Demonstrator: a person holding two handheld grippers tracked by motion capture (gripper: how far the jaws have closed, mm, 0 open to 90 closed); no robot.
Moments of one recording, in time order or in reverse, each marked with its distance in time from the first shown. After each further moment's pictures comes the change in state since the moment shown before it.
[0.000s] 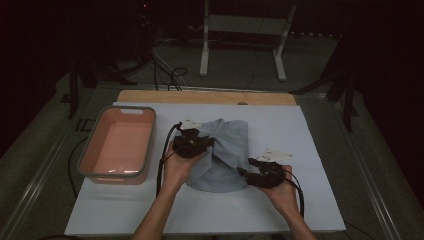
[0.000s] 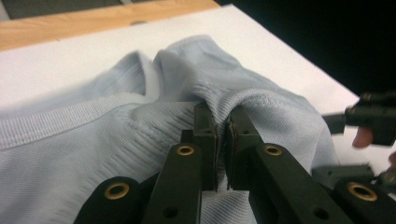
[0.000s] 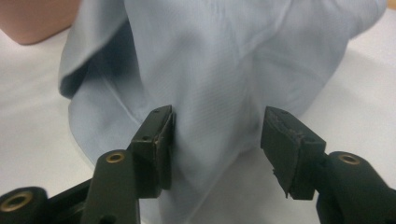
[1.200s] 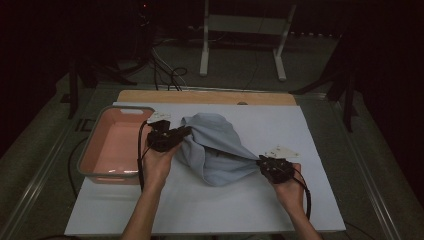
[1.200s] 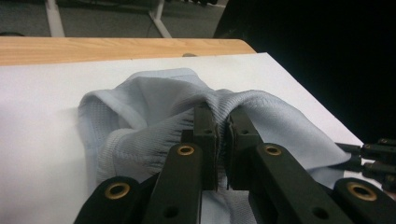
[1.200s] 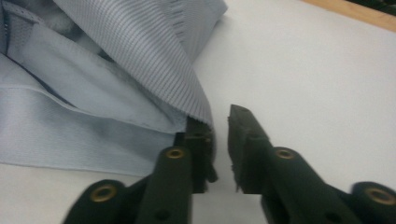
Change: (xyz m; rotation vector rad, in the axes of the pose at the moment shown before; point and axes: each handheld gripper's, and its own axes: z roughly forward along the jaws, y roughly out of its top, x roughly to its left) left arm 0.040 -0.003 -0.041 -0.120 0.077 -0.150; right arm -0.028 -0.007 -0.006 0.035 -0.253 -0.003
